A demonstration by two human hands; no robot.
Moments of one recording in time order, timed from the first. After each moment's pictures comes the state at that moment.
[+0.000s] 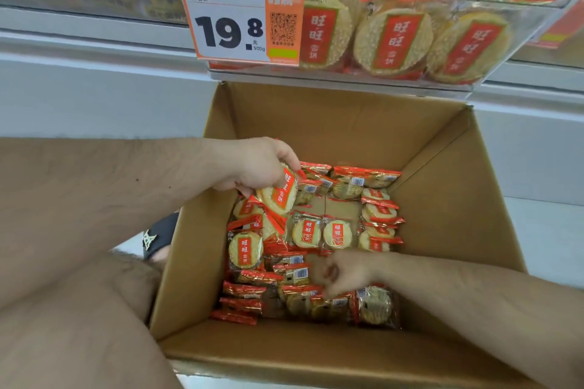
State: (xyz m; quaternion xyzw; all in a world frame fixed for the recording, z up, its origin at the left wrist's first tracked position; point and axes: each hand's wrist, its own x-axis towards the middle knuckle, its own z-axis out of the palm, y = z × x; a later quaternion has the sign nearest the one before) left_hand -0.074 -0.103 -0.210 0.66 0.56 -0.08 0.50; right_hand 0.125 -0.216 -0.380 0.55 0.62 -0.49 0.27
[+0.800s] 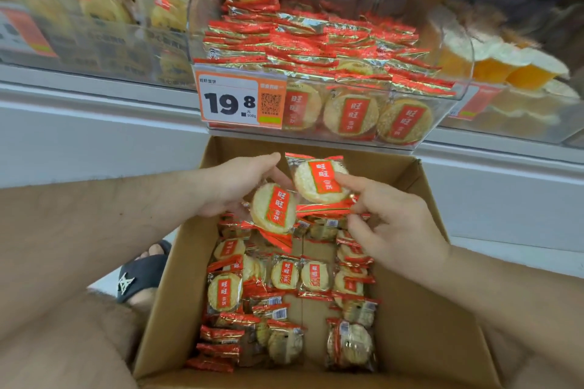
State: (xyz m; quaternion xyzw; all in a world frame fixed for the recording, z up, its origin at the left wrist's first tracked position) left_hand -0.078 -0.107 -0.171 0.54 0.53 0.08 0.65; right_hand 0.143 -0.216 -0.169 0.50 0.80 -0.02 -0.33
